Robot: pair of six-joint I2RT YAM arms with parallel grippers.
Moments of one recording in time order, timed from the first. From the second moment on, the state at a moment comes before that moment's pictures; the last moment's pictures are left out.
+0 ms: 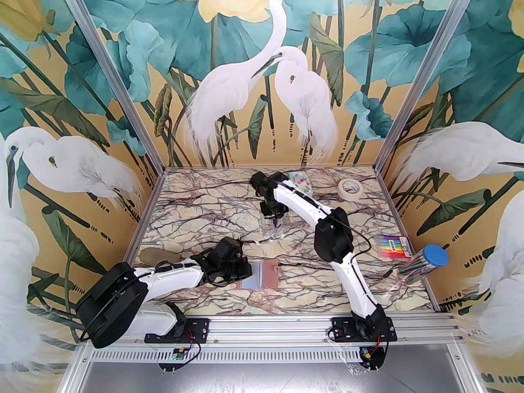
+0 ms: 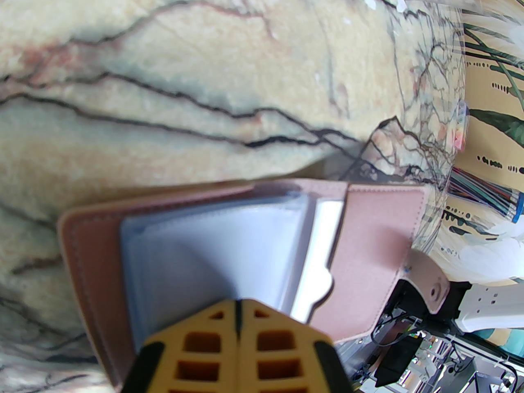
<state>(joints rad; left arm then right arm) -0.71 1.36 0.47 -0.08 0.32 -0.96 0.68 2.36 2.23 -1.33 0.18 0.46</state>
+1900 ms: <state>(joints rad) -0.71 1.37 0.47 -0.07 0.33 -0.96 0.71 2.32 2.20 -1.33 0.21 0.54</state>
